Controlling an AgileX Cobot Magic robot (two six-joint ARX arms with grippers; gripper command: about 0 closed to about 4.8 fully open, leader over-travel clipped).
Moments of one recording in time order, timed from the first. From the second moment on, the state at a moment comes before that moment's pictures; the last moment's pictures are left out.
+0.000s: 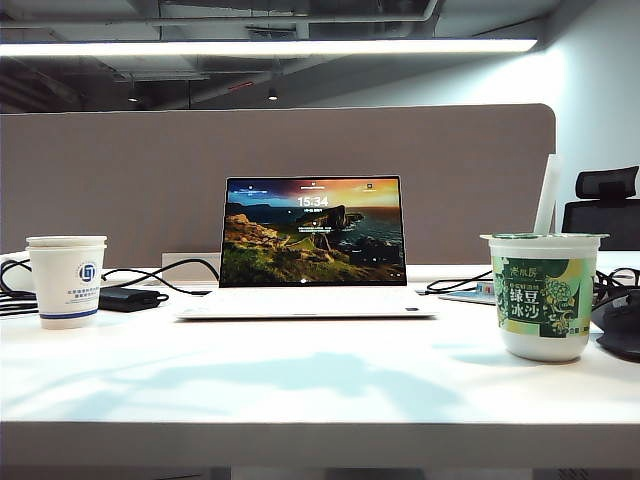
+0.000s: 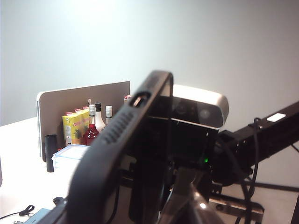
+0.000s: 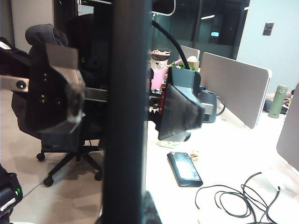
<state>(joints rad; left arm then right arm) -0.38 1.17 0.94 0.68 0.96 -0.38 0.52 1.38 1.09 0.52 -1.00 0.07</state>
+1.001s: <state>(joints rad) -0.38 1.17 0.94 0.75 0.92 -0.45 0.55 1.42 1.09 0.63 -0.98 0.13</state>
